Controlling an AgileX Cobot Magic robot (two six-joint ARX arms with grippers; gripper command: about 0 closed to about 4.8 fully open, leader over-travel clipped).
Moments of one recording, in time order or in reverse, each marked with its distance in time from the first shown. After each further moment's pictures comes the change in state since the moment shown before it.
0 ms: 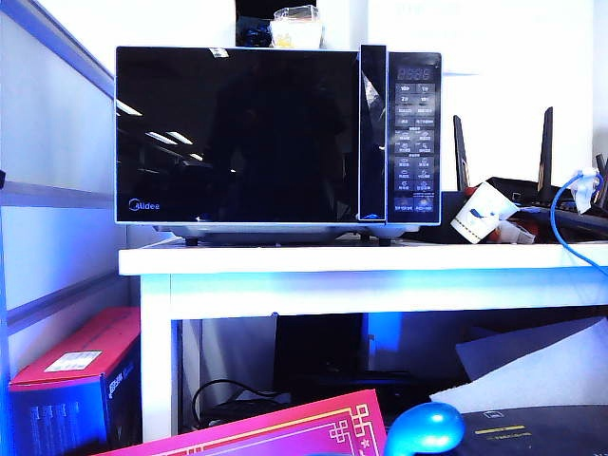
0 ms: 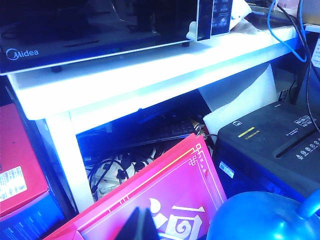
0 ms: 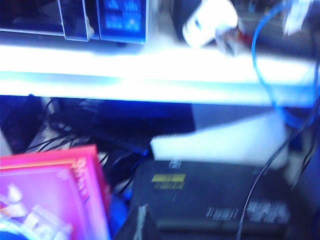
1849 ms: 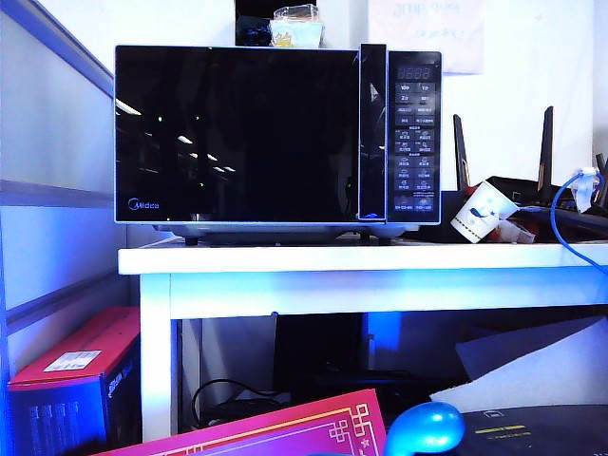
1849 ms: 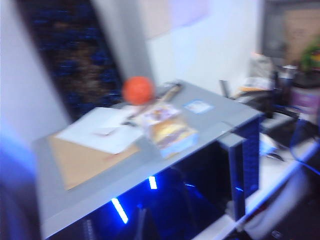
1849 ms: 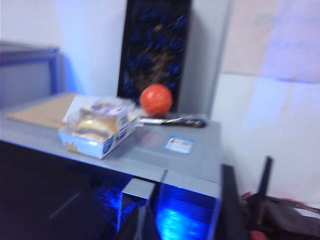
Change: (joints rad) left arm 0.000 1.255 2.046 -0.748 -0.034 0.180; right arm -0.001 1.004 1.228 0.079 -0.205 -0.153
